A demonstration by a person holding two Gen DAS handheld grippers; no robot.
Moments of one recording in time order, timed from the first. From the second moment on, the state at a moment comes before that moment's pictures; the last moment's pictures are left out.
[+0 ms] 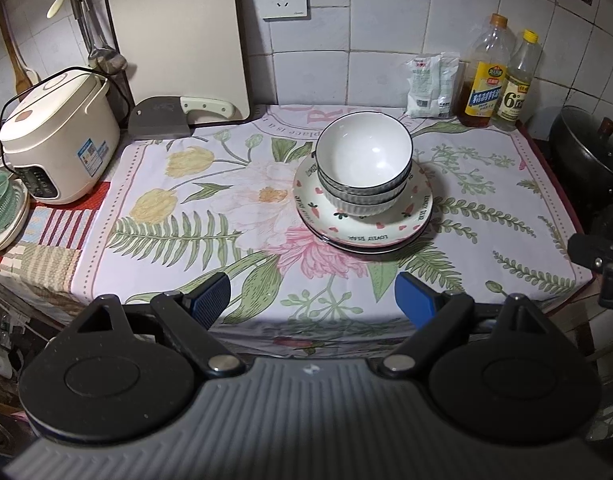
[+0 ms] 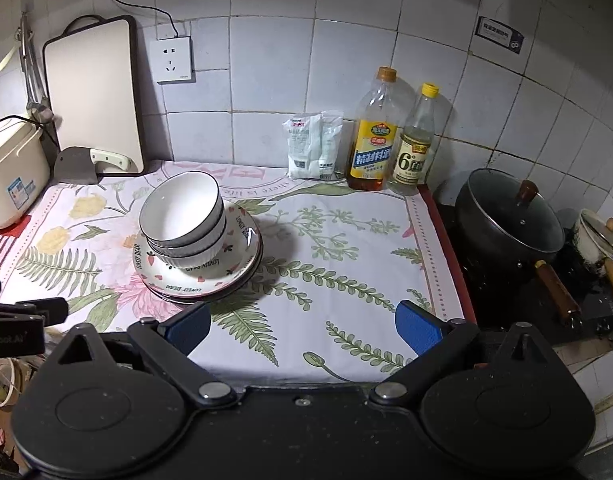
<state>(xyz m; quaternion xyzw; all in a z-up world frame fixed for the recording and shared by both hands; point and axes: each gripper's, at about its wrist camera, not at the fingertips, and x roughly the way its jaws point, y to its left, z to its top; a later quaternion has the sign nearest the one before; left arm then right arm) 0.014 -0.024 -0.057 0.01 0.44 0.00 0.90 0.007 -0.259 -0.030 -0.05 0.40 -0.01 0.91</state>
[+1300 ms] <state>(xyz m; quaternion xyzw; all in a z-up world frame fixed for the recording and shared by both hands) 0.016 -0.026 -0.064 0.02 0.42 0.00 0.91 0.008 -0.252 -0.038 -0.03 0.41 -0.01 0.91</state>
